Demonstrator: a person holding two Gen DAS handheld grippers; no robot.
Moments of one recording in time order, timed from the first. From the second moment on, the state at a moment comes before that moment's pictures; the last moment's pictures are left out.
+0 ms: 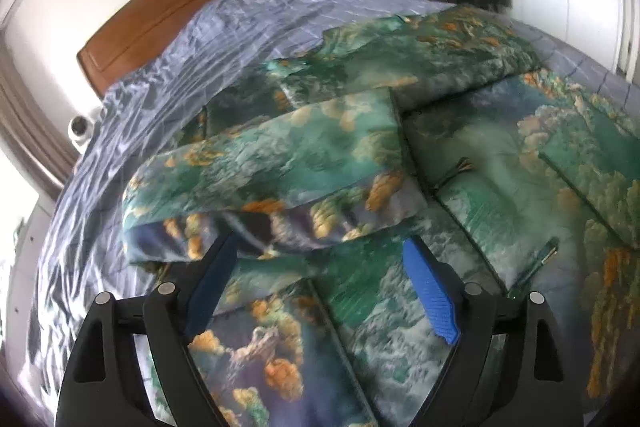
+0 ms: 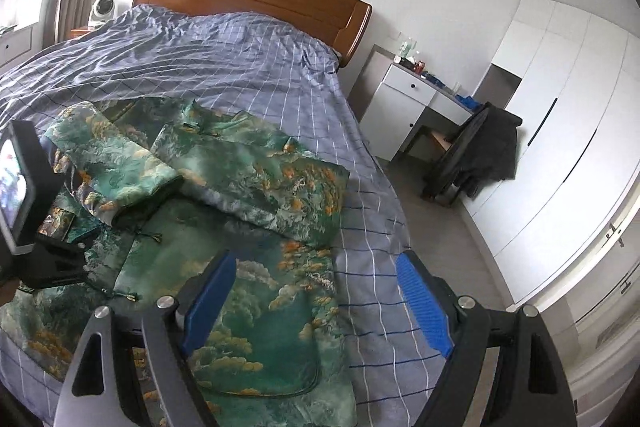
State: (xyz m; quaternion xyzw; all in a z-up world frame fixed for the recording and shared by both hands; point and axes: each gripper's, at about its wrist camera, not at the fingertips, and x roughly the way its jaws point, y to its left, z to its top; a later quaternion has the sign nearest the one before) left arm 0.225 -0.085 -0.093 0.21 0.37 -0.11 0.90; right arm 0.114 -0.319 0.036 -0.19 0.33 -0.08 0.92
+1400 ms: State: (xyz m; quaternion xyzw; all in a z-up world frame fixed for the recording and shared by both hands) left arm 0.213 0.057 -0.095 0.03 0.42 -0.02 0.91; right arm 0.405 -0.278 -0.078 0.03 0.47 0.13 0.87
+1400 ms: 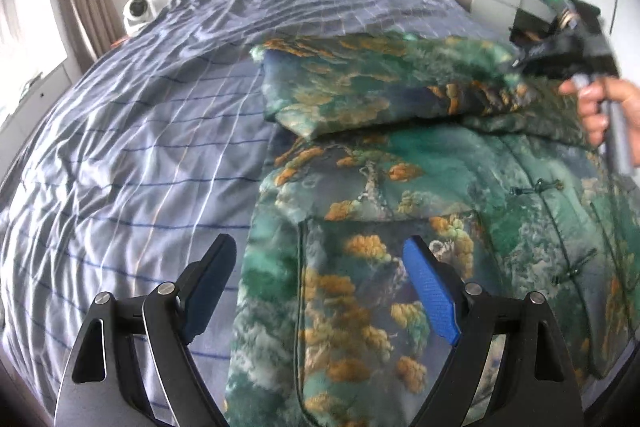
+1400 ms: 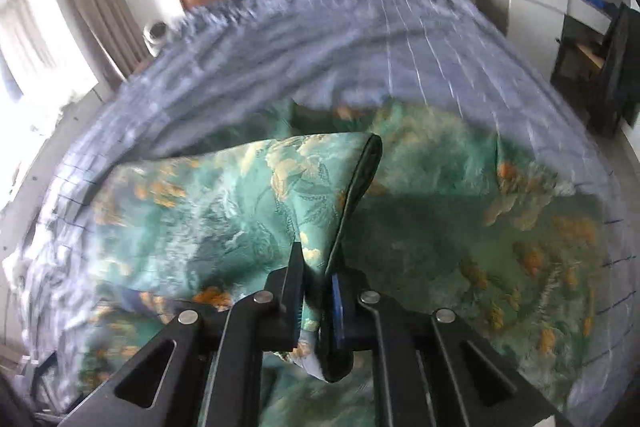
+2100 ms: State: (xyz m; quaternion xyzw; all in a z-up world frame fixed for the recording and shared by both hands) left arm 0.408 0.044 -0.150 0.02 0.44 -0.02 0.90; right arm 0.409 -0.240 -0.143 -0.03 0.46 0.21 0.86
